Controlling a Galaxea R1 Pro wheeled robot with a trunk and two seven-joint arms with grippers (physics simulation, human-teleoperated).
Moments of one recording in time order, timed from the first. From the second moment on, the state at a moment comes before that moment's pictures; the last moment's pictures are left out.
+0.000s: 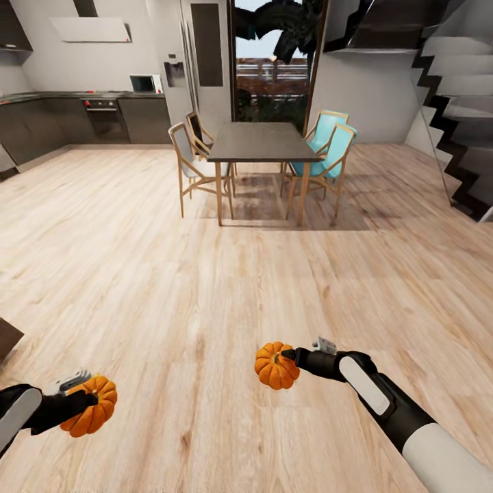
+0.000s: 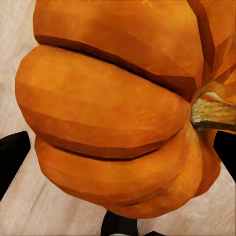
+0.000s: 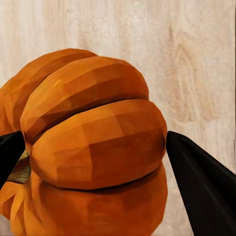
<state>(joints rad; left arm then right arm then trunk) -0.40 0.54 -0.08 -1.02 0.96 0.87 0.30 -0.64 -0.22 0.47 -0.95 -1.06 0.61 -0.10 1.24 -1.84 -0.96</state>
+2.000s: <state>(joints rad) -0.40 0.24 -0.13 -0.68 0.70 0.43 0.29 -0.46 -0.21 0.60 -0.79 -0.83 0.22 -0.12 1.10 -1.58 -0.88</state>
